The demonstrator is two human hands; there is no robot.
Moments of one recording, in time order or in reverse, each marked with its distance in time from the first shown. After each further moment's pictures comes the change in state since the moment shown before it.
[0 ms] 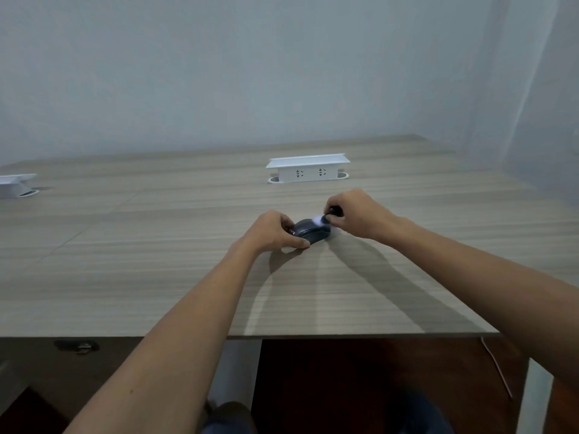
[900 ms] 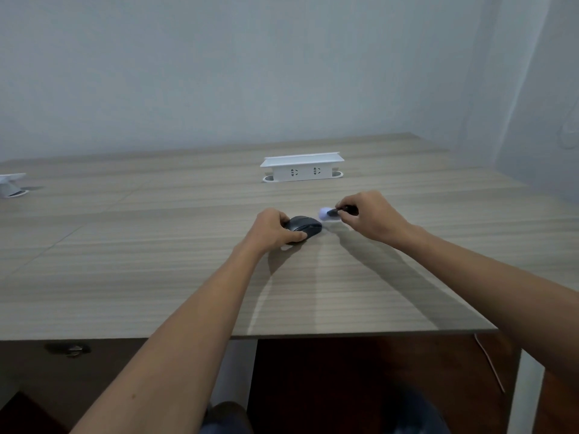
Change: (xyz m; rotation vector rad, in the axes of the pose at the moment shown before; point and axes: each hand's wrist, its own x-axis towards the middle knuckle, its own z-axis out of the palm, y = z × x) left_hand 0.008 0.005 0.015 -0.013 0.115 -0.045; right_hand -0.020 0.031 0.000 0.085 0.111 0.105
